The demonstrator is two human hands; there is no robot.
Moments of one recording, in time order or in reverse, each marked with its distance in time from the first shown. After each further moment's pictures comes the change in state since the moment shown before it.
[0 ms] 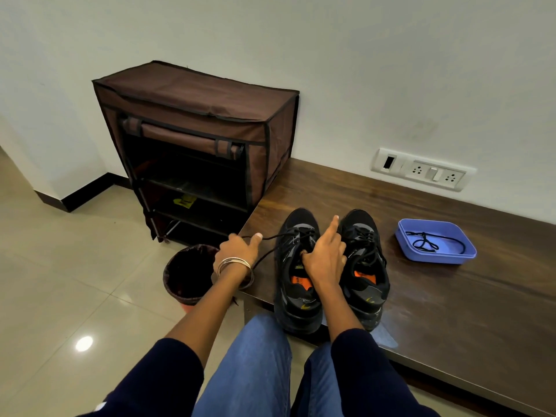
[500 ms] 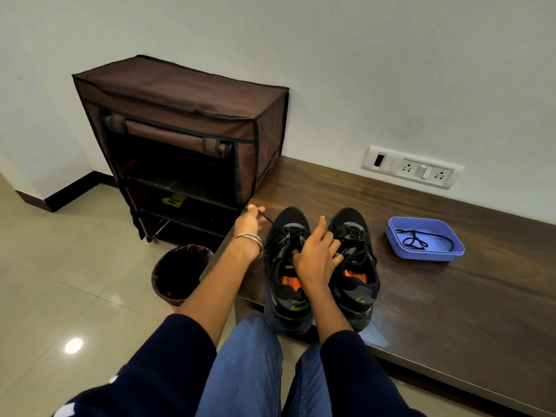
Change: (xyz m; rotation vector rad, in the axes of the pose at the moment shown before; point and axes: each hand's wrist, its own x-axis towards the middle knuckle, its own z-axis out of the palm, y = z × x) left_hand -0.002 0.075 0.002 -1.024 -0.270 -0.139; right_hand 0.000 -0.002 0.001 -0.129 0.032 0.023
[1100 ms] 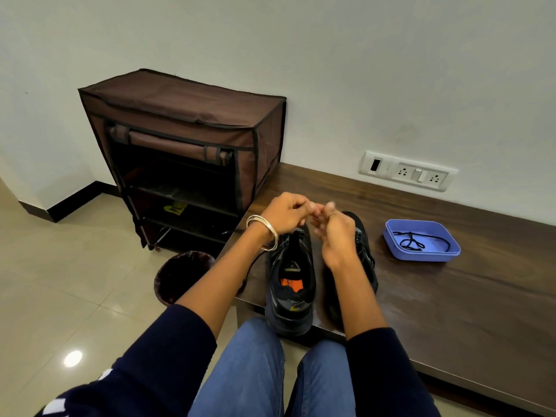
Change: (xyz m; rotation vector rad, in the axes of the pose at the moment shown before) left_hand -0.043 0.041 0.028 0.723 -0.556 0.669; right_hand 0.022 -0.012 -0.077 1.320 -0.166 0.276
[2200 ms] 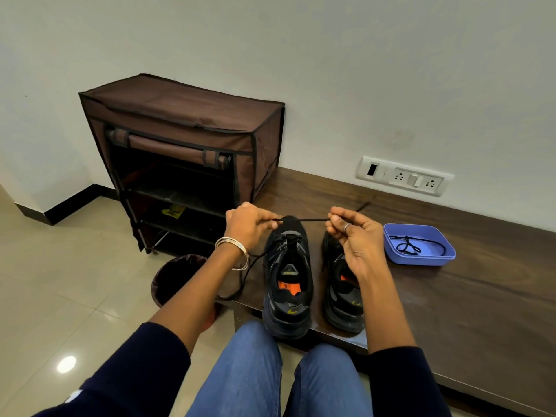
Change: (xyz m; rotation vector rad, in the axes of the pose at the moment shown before) left_hand -0.027 -0.043 -0.032 0.461 0.277 -0.038; right_hand -0.003 -0.018 -0.042 0.164 -0.060 -0.097
